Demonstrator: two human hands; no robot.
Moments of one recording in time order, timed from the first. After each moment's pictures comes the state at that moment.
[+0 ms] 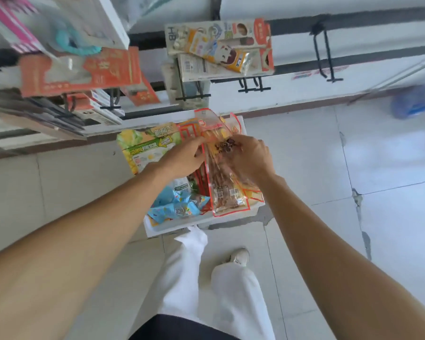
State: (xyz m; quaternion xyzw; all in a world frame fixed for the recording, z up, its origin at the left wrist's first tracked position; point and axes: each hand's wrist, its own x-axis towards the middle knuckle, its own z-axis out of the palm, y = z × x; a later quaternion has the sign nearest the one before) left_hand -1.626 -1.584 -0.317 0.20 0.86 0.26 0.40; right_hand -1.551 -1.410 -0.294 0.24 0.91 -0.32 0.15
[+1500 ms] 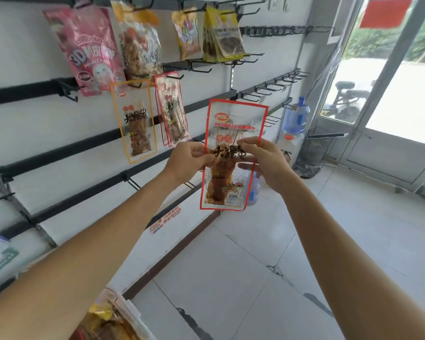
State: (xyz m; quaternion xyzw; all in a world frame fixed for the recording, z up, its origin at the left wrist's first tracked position) left_hand -1.437 -1.196 0.113 0.48 0.67 0.52 0.21; right_hand -1.260 -1.089 0.123 0.29 0.61 -0.65 -0.35
